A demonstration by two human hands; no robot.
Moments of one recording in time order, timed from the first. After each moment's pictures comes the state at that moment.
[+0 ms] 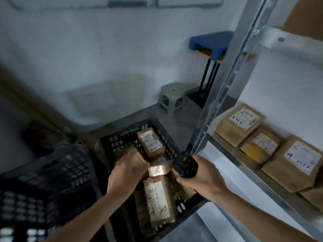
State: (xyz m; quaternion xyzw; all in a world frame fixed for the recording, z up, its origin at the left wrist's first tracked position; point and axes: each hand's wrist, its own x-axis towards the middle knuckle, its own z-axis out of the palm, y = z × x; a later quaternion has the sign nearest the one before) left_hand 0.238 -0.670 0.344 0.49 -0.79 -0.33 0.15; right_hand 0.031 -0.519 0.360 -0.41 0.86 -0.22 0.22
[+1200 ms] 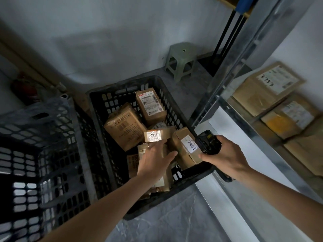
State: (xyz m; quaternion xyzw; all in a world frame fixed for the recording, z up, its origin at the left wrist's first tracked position) left_hand 0.162 -0.600 0.238 0.47 -0.77 -0.42 0.08; right_hand -0.033 -0.486 0.292 -0.33 0.89 -0.18 0.27
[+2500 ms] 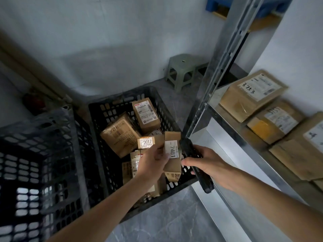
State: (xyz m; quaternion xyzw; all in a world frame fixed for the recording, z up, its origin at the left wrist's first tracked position) left_hand 0.140 -0.576 0.278 0.50 -0.58 -0.62 0.17; right_hand -0.026 -0.485 0.315 -0.29 0.73 -0.33 0.53
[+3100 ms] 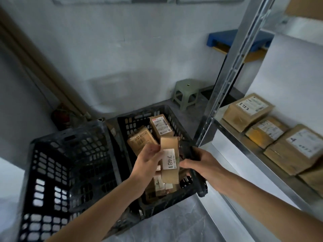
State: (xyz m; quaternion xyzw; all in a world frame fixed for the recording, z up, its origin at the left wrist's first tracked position) left_hand 0.251 -0.564 0.376 0.47 -0.50 -0.69 0.24; right_hand 0.080 -0.470 0.394 -0.30 0.70 -0.41 0.50
